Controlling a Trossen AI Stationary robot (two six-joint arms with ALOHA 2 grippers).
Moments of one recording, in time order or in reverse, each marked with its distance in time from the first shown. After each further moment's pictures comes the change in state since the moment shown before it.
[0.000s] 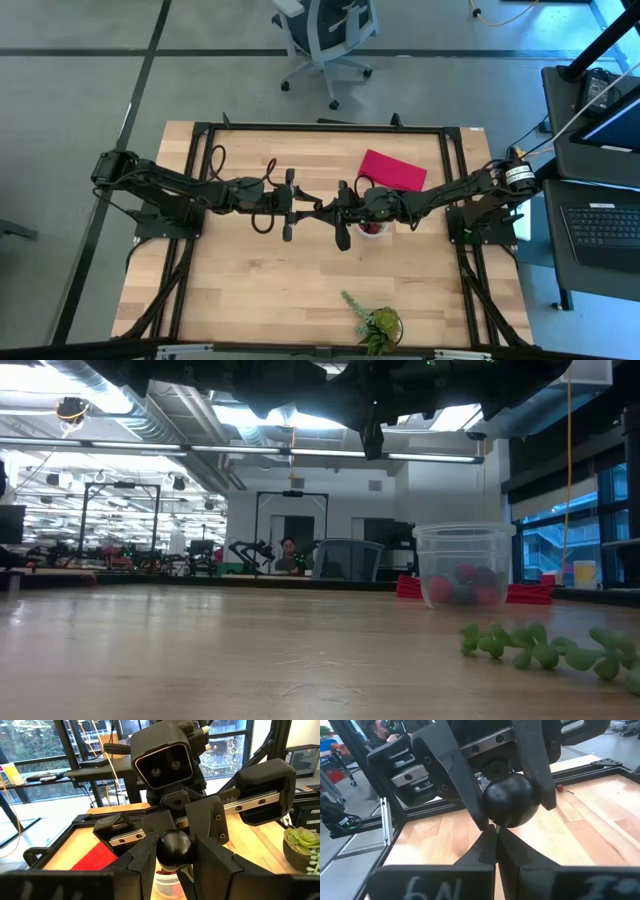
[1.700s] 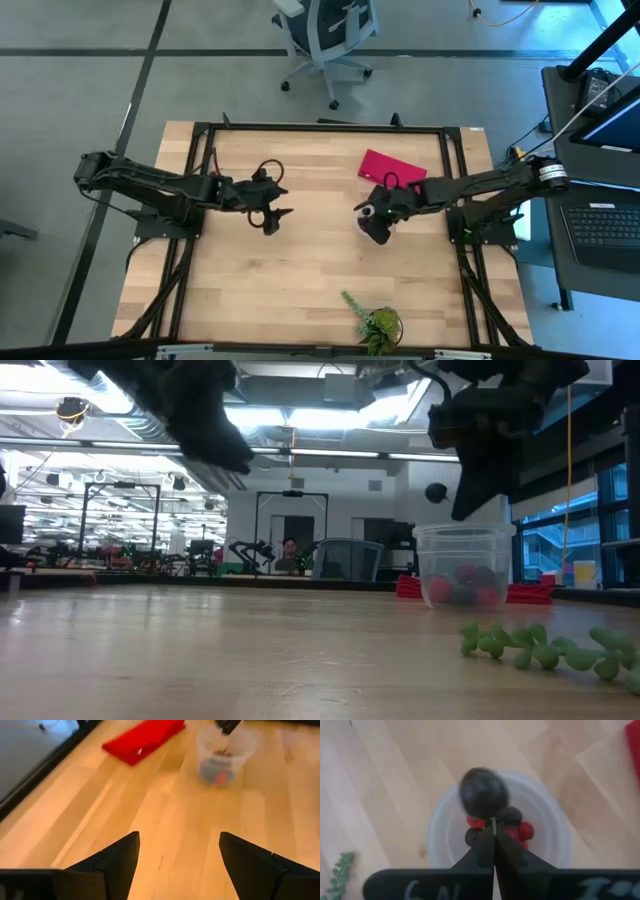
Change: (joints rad) left arm 0.000 -0.203 0.001 -0.733 -0.196 -0.363; right arm -0.039 -0.290 -0.001 -1.194 0.007 0.376
